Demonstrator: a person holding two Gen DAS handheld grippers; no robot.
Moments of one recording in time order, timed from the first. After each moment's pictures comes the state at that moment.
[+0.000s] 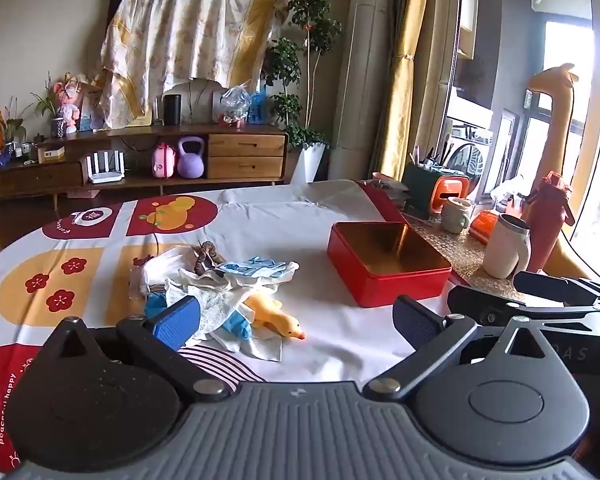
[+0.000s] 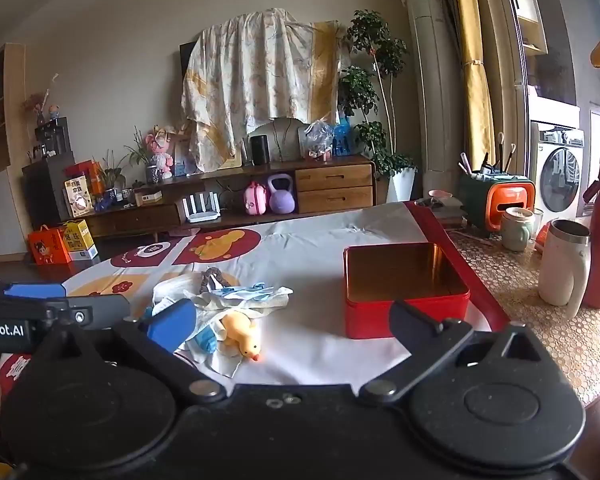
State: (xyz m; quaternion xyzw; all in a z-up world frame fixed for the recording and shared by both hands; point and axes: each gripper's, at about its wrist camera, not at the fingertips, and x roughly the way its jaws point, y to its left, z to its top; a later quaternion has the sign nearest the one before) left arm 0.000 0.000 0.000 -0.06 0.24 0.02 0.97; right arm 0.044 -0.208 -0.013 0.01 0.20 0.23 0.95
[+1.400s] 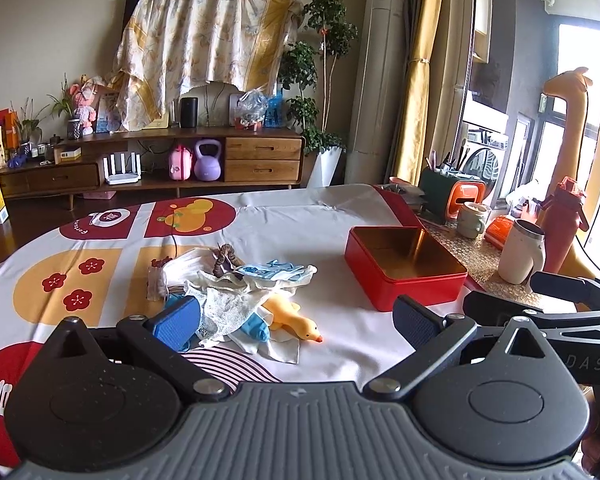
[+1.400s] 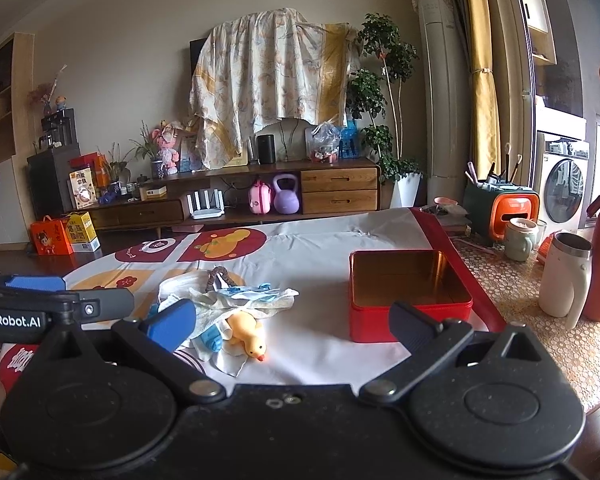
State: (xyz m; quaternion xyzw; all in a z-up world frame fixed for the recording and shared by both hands) left arm -0.004 0.007 0.002 -0.06 0.23 0.04 0.97; right arm 0.037 -0.201 -0.006 -0.01 0.19 0.23 0.95
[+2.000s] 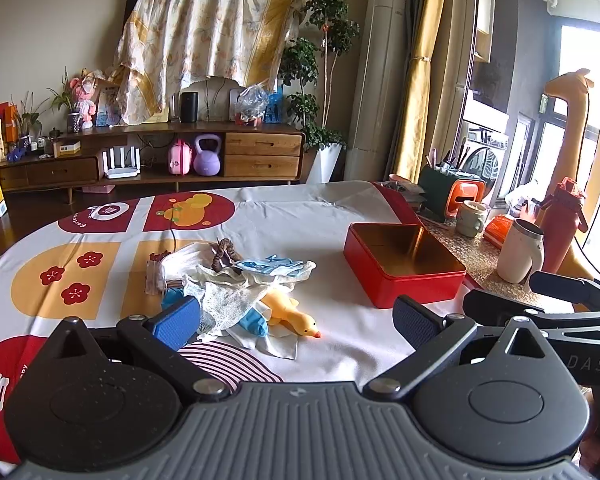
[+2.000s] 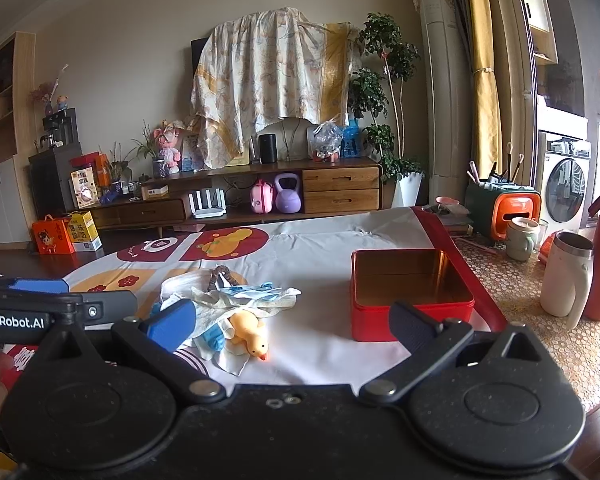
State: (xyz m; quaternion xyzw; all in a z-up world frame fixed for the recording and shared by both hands) left arm -0.003 0.006 0.000 -0.06 0.24 0.04 0.97; right arm 0.037 -0.200 -0.005 -0.01 0.19 0.23 0.95
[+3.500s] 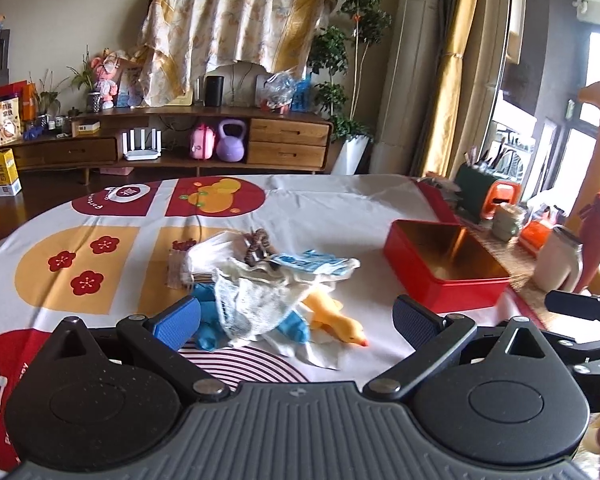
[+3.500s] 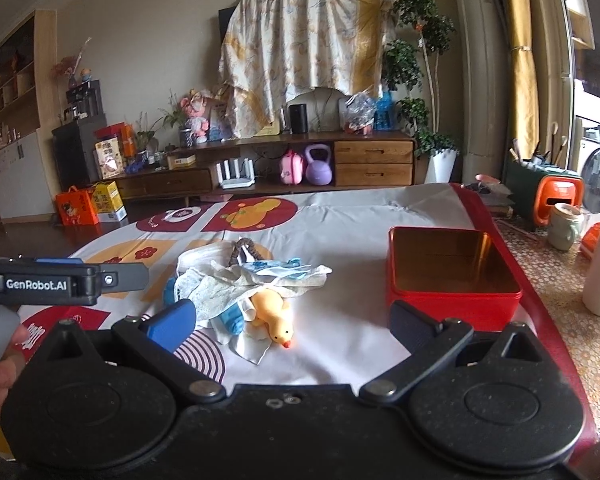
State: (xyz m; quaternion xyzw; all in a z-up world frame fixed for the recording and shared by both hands) left arm 0.035 0.047 -0.024 -0.09 0.25 0.08 0.96; right arm 0.069 -0.176 -0.026 -0.03 0.24 0.28 0.93
